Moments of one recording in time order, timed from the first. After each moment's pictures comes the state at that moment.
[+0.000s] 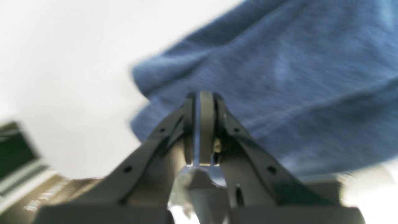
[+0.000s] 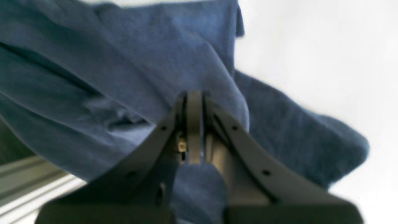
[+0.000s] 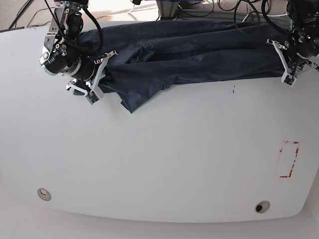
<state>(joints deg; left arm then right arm) 22.6 -18.7 -31.2 110.6 -11.3 -41.9 62.9 -12.3 8.8 15.5 113.1 32.3 40.4 -77.4</state>
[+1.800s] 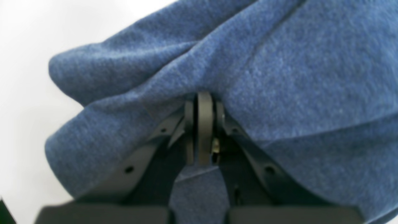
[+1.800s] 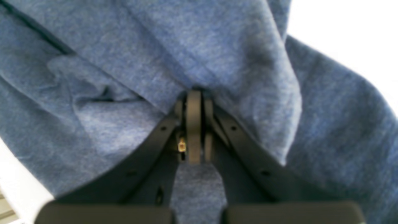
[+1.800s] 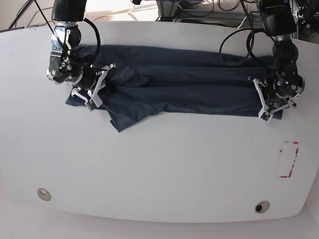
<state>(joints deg) -1.7 -16.4 -15.2 83.1 0.6 -41.0 54.0 -5.1 13.7 11.8 85.3 22.8 41.5 -51.9</state>
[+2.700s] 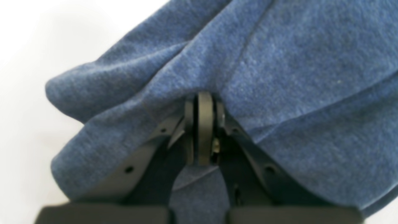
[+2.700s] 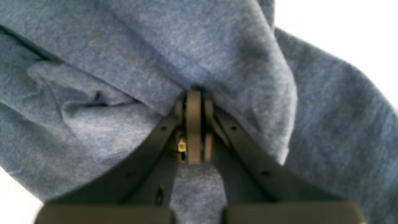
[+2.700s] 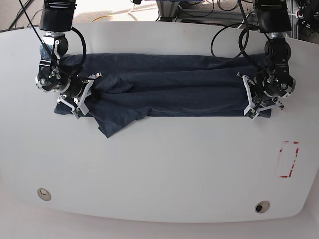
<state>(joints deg) 0.3 -15.5 -10.7 88.8 -0.4 -41.9 55.3 -1.7 19.1 11.7 81.5 22.1 41.0 -50.7</state>
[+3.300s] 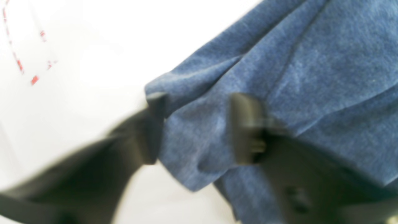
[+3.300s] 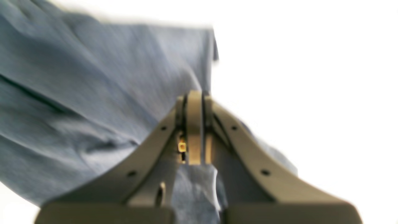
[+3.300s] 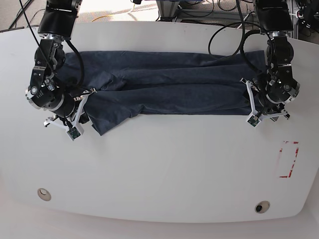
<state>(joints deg) -0.5 -15.7 -10.7 98.4 0.6 -42.1 60.4 3.6 17.2 14.6 101.1 20.2 40.6 -66.9</state>
